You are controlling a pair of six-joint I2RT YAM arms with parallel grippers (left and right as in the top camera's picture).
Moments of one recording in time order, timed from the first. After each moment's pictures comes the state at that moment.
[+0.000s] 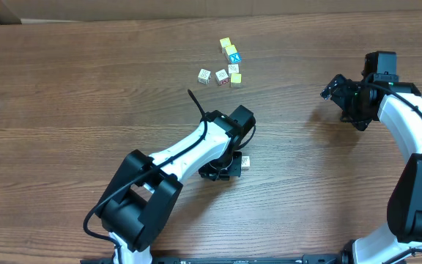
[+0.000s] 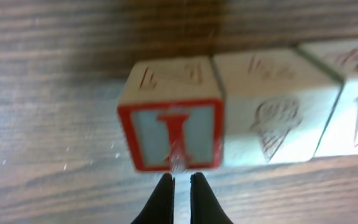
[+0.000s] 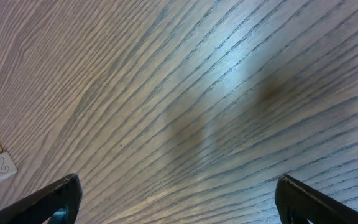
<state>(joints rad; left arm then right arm) -0.68 1.92 1.26 -1.03 0.08 -0.60 -0.11 1.80 1.24 -0.63 -0.18 0.62</state>
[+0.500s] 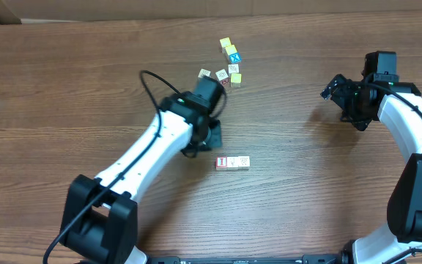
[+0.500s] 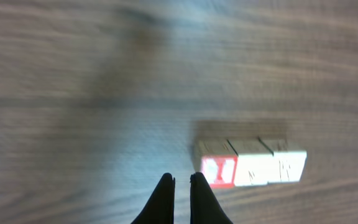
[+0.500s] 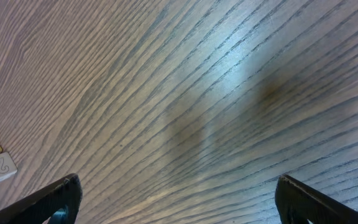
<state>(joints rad) -0.47 1.73 1.30 -0.97 0.05 -0.55 -0.11 1.80 1.24 -0.63 -0.18 0.62</state>
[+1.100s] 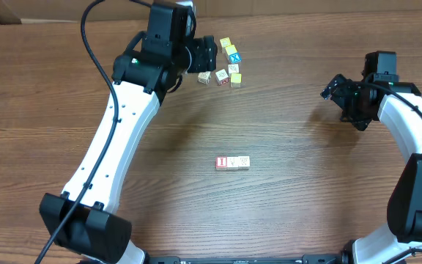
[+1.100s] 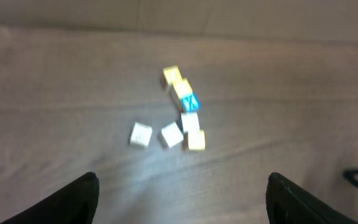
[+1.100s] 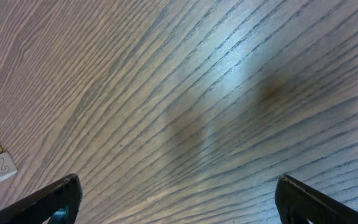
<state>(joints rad) -0.33 1.74 1.75 -0.75 0.02 -0.33 -0.11 1.80 1.24 -0.63 -0.18 0.62</state>
